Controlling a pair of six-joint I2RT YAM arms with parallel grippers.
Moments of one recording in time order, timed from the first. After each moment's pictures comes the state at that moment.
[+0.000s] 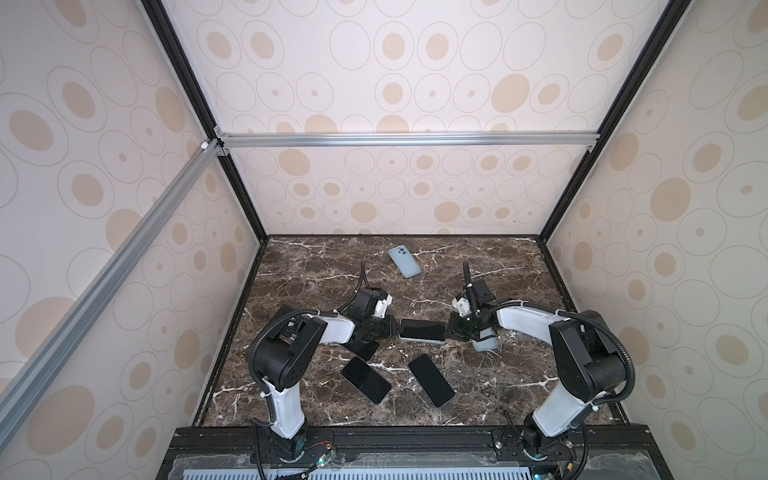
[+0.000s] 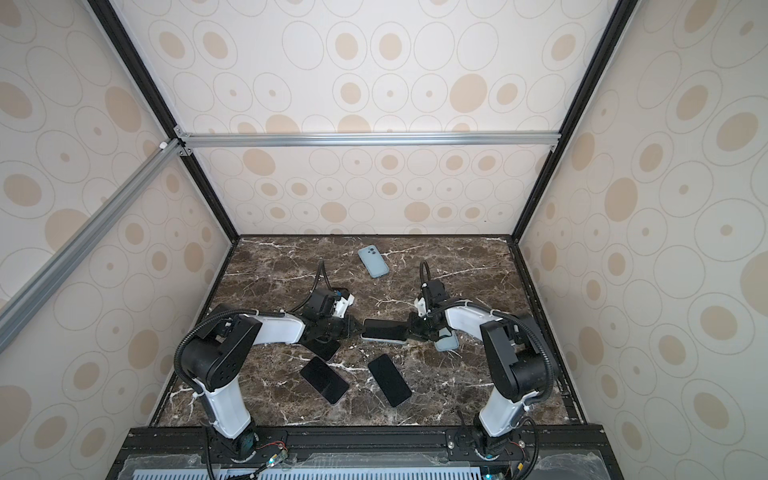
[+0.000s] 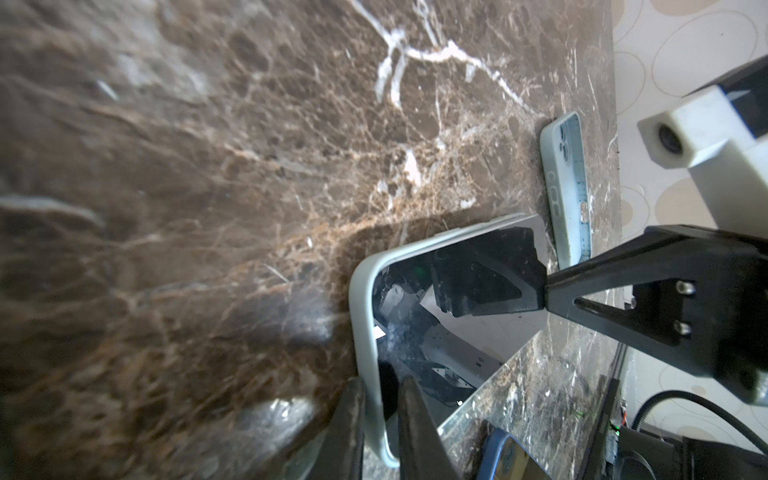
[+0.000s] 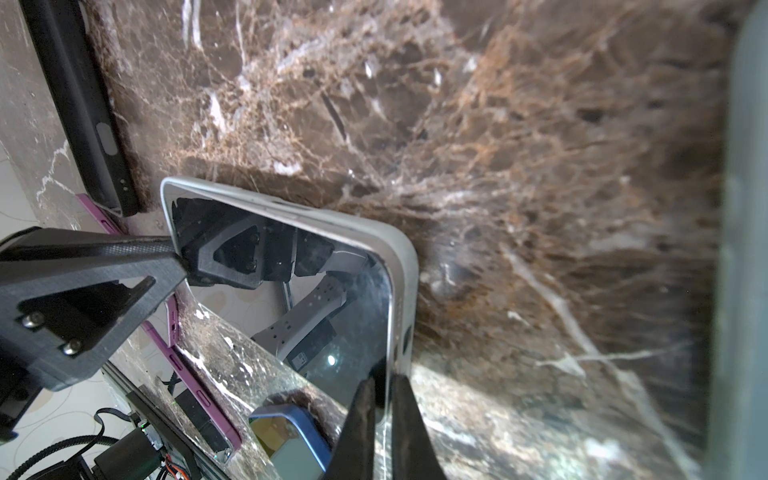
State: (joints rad) left arm -0.53 1.83 0.83 0.16 0.50 -0.60; right arm 0.36 1.70 0.92 -0.44 -0.44 0.53
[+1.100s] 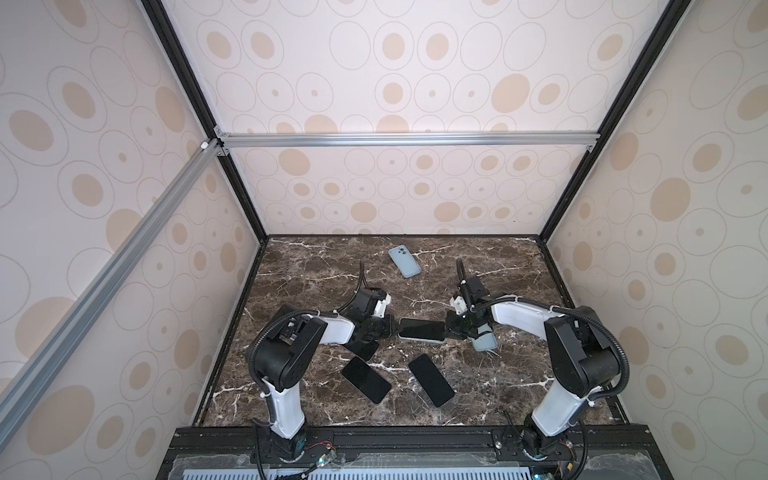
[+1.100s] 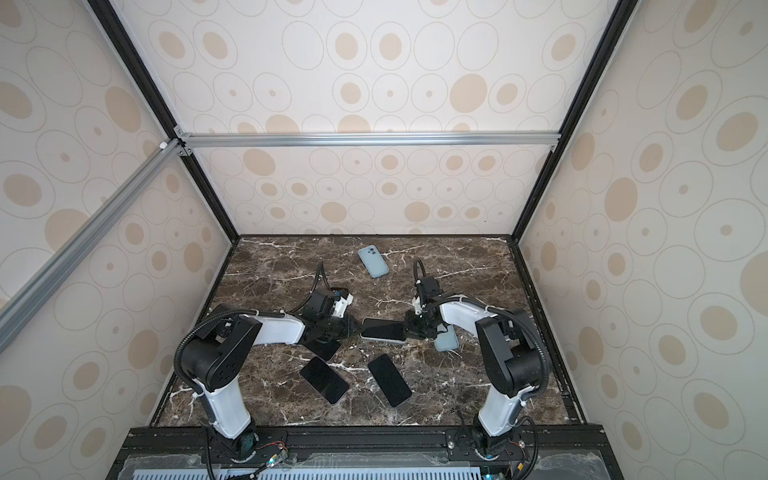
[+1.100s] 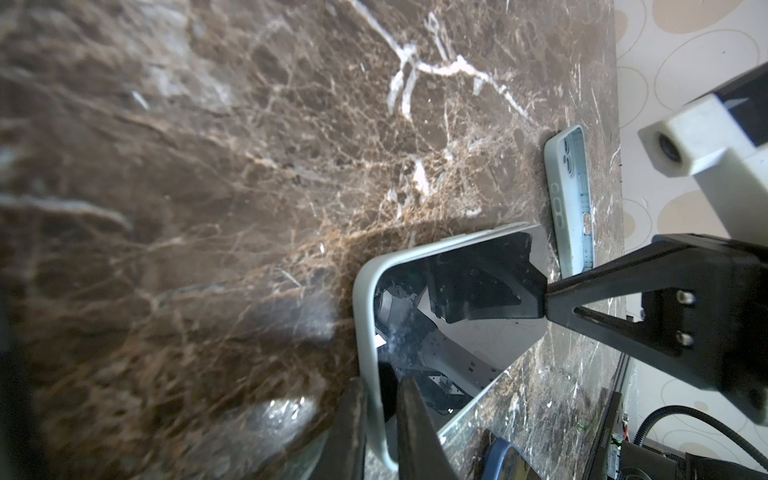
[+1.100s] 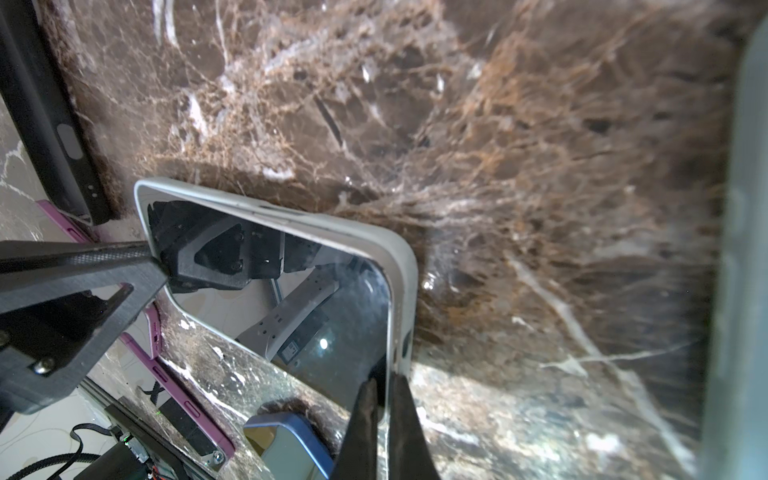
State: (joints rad) left arm -0.53 1.84 0.82 0.17 0.49 -0.62; right arm 0.39 1.77 0.98 -0.52 -0.38 0.54
